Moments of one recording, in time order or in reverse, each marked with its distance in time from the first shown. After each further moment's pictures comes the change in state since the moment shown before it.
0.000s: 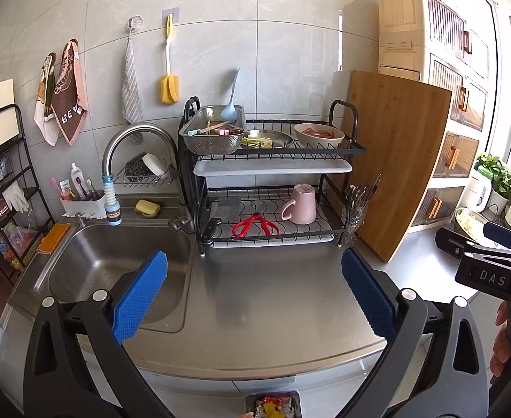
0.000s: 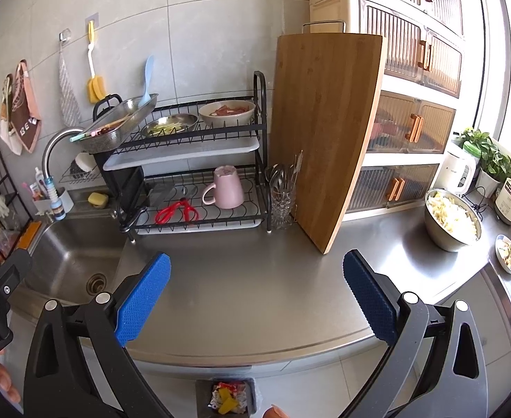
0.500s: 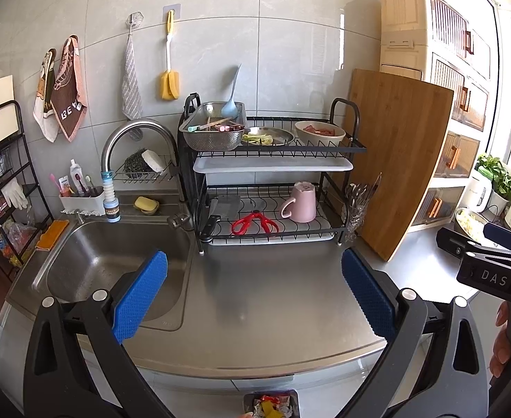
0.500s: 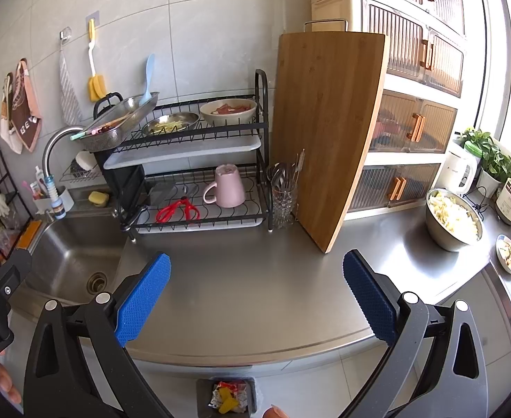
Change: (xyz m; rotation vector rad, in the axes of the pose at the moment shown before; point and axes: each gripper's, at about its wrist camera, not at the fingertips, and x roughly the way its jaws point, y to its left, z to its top) left arm 0.004 0.001 -0.001 -0.012 0.010 0.001; right arm 0.002 0.002 0.000 0.001 0.005 0.000
